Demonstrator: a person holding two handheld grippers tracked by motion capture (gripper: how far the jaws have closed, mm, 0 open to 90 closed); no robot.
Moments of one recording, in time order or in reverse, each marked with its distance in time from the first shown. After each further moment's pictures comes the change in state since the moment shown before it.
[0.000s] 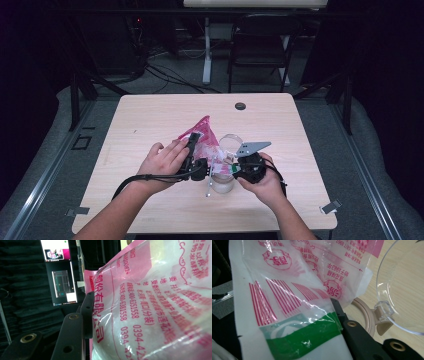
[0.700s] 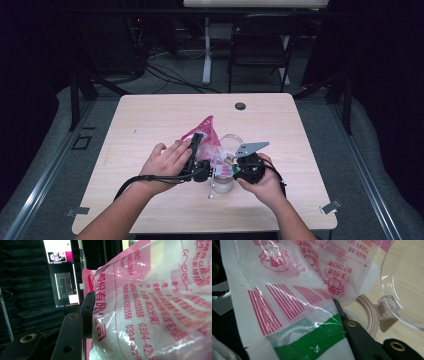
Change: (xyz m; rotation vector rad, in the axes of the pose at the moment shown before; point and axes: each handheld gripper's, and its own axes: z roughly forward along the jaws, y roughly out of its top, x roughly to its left) left arm 0.001 0.007 -0.002 -0.013 0.023 0.012; right arm -0.003 -0.003 0.006 0.027 0.009 0.002
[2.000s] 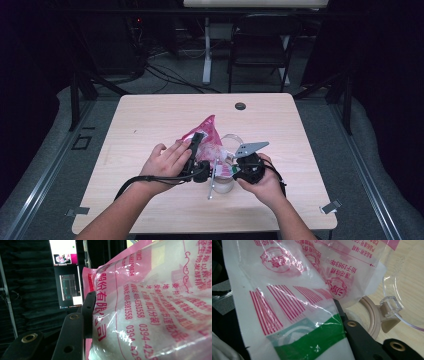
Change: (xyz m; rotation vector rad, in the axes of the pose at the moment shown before) left arm -0.001 -0.001 -0.002 -0.023 0.042 -0.012; right arm 0.001 0.001 0.000 0.000 0.013 0.002
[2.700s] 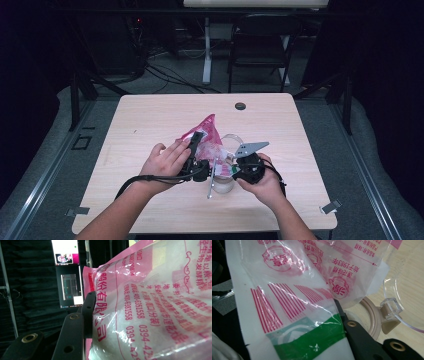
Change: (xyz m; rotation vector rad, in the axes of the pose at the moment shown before) left arm 0.000 -0.001 0.001 -0.004 0.008 -0.015; right arm 0.001 0.001 -0.001 -0.002 0.004 -0.005
